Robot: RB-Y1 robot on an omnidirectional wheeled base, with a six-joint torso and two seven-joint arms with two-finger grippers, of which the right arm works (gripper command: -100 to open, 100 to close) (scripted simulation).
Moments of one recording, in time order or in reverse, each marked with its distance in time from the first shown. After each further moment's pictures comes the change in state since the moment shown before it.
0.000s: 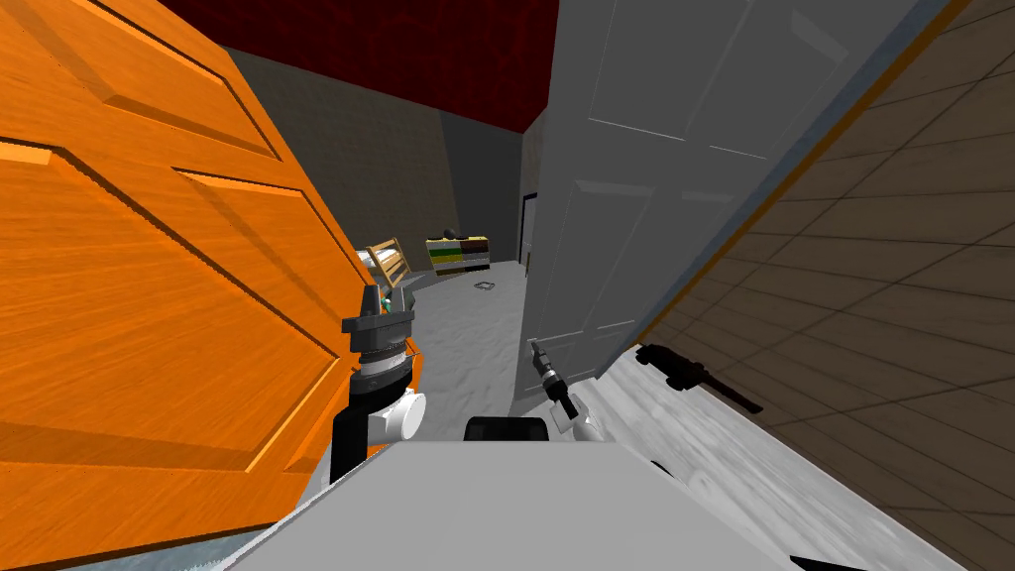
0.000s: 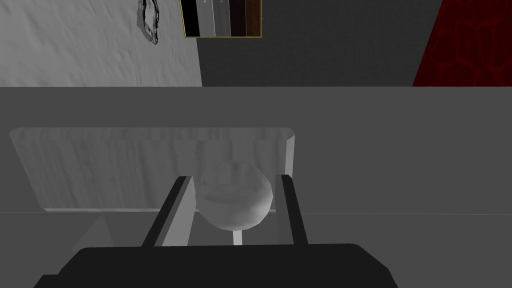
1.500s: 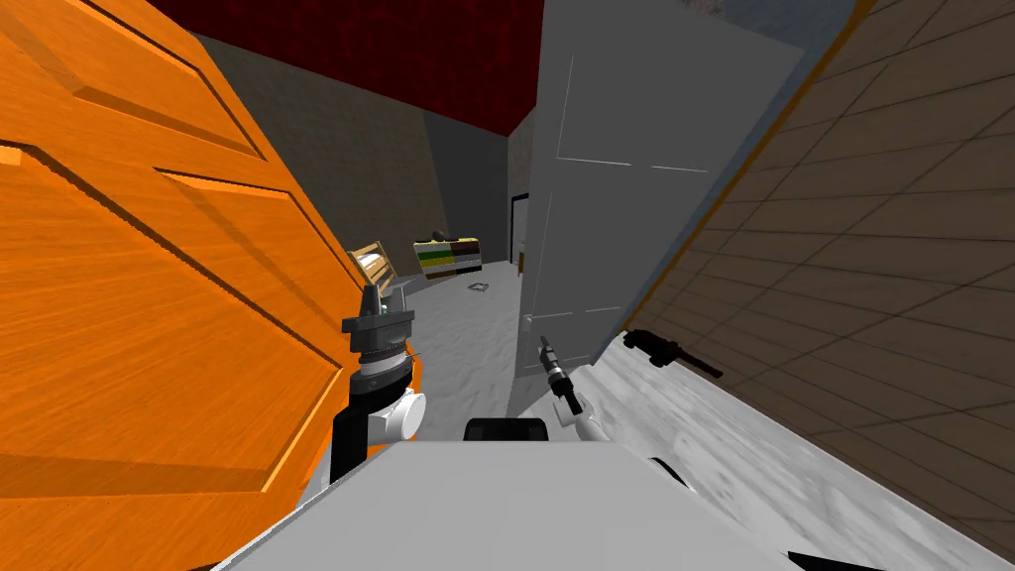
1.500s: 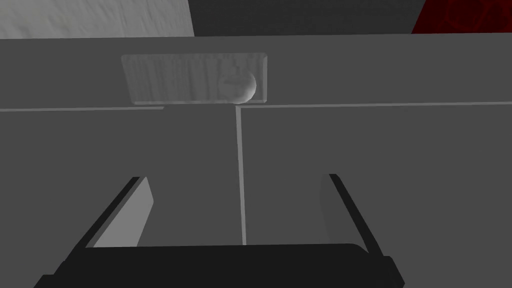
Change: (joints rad) arm -0.028 -0.008 -0.090 0.032 -0.062 0.002 0.044
